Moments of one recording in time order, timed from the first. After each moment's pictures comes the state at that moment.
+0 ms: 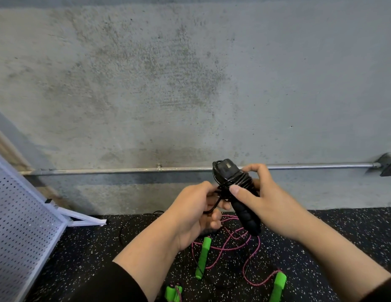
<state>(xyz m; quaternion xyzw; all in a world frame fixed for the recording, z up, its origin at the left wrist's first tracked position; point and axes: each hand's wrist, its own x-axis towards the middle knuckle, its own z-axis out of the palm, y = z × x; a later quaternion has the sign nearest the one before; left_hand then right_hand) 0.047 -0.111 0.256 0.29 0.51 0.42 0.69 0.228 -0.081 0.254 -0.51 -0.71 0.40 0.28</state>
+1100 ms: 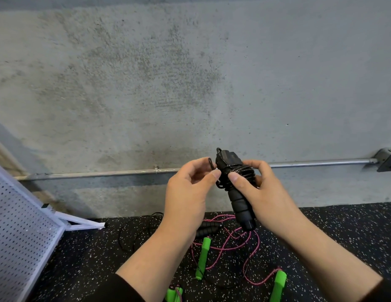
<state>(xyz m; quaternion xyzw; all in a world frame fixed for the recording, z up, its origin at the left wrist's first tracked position) 0.057 -0.110 0.262 0.43 0.51 0.63 0.40 0.213 -0.084 0.252 -0.53 -0.61 0.43 0.41</state>
